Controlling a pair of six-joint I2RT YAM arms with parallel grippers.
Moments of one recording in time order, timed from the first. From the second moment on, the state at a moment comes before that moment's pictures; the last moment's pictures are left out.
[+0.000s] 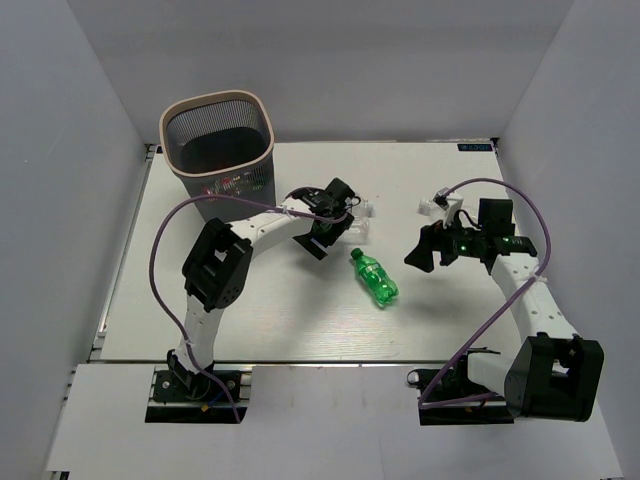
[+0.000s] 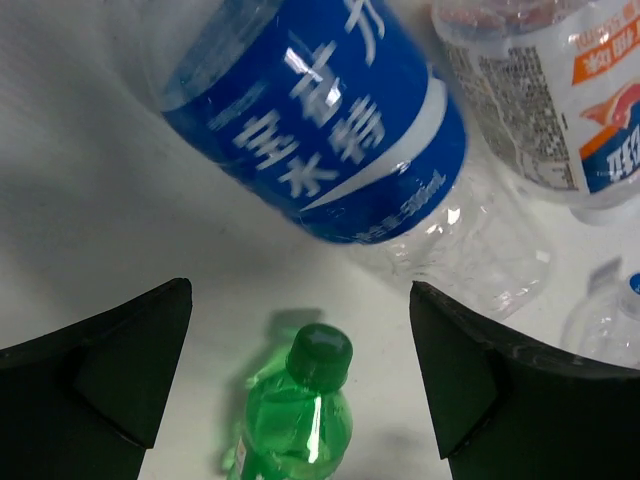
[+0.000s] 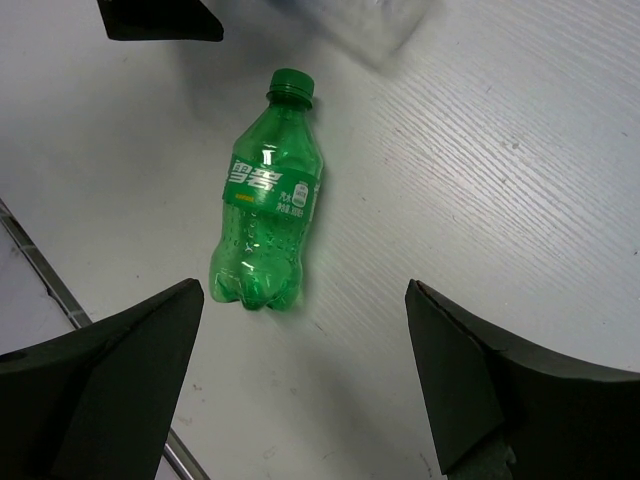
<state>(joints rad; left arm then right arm) -0.74 2.07 1.64 -0.76 -0.26 -1.54 -0.02 1.16 0.83 -0.55 -0.80 -0.33</state>
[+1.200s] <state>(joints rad) -0.72 2.09 1.64 -0.52 -0.28 -1.59 -0.03 1.12 0.72 -0.55 -0.77 -0.38</state>
